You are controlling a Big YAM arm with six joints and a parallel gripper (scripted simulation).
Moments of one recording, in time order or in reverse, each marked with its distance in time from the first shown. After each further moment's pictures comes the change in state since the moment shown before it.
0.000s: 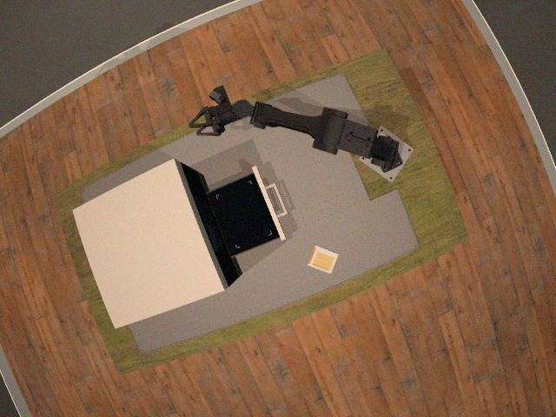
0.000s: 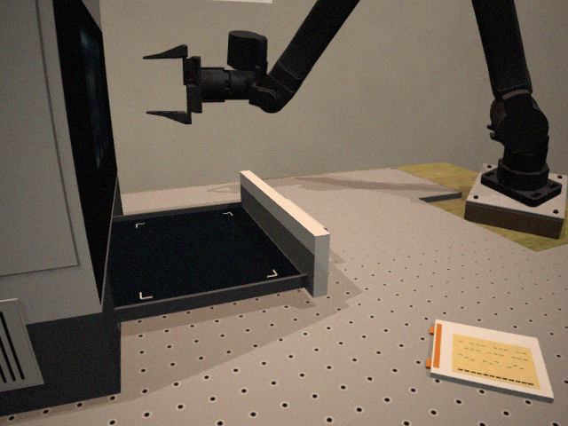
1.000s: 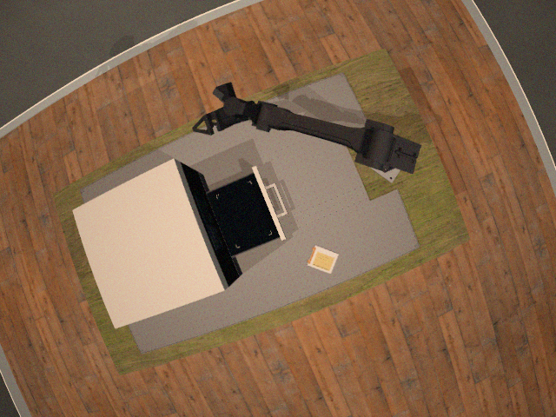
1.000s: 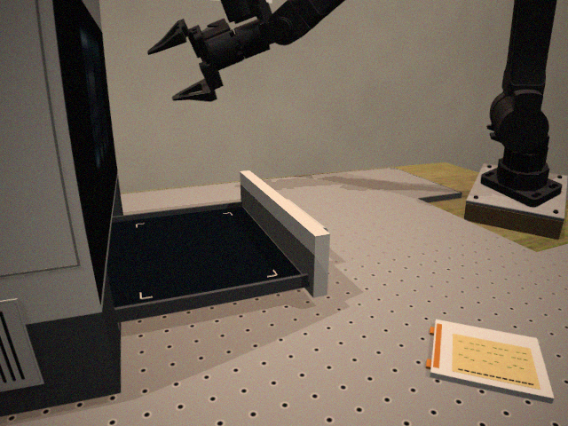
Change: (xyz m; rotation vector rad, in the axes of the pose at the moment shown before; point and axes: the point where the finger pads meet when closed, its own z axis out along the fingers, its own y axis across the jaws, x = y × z) arm 0.006 0.018 -0.029 0.427 -0.146 -0.395
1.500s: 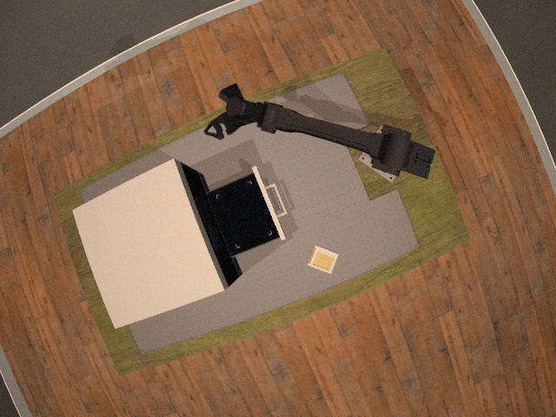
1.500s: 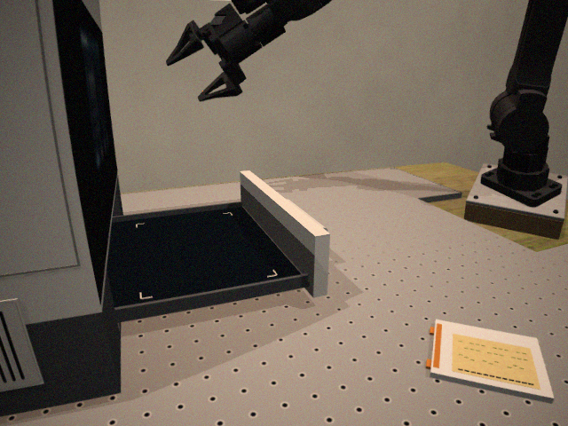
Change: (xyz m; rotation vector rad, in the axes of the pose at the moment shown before) arm 0.015 -0.019 -0.034 0.217 0.043 -0.169
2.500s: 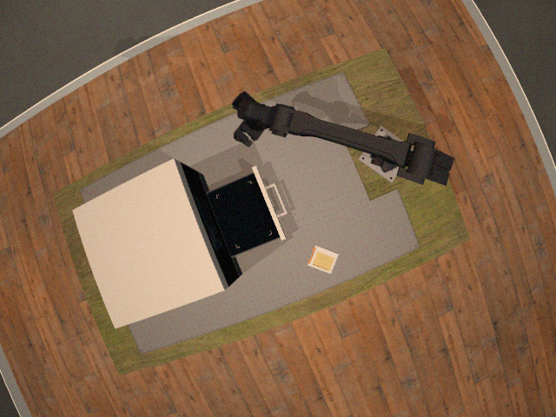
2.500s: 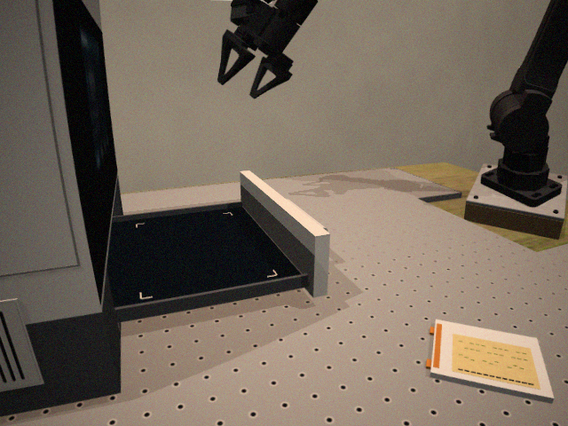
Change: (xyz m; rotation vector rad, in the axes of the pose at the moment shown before) arm 0.048 -0.043 -0.073 0.328 0.205 -0.315
